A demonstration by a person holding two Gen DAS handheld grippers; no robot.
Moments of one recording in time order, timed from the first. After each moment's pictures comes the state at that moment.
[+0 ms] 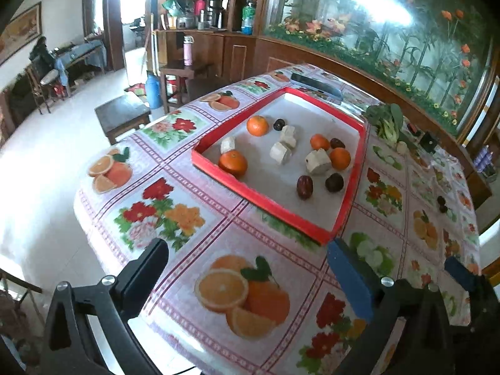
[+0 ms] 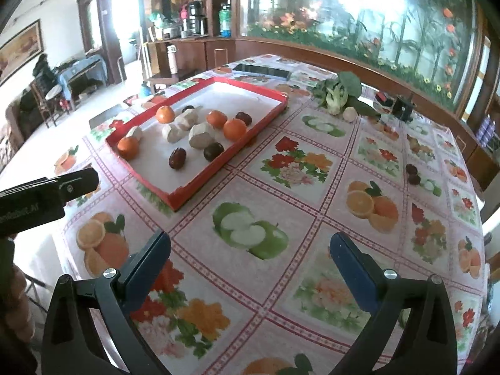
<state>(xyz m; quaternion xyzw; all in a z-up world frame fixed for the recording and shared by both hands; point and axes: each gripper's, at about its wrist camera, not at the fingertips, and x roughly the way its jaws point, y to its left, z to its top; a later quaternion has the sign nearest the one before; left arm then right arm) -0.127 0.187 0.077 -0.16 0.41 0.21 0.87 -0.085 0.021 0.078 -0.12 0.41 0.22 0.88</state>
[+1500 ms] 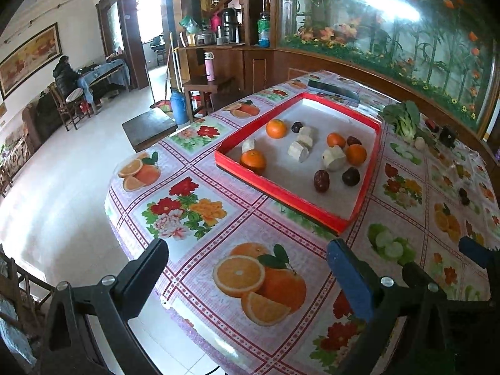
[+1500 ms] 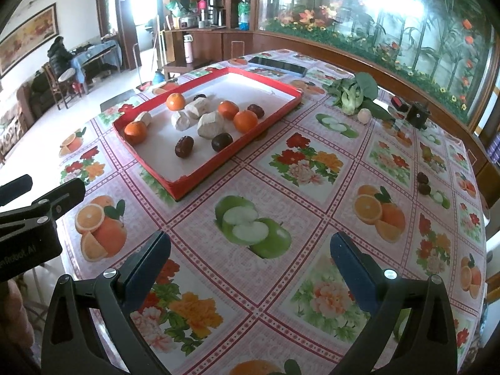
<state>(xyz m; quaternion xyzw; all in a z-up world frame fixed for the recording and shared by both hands) -0.144 0.165 0.076 -0.11 0.40 0.26 0.87 -0.077 0.023 0.071 -0.14 0.41 0.25 0.86</state>
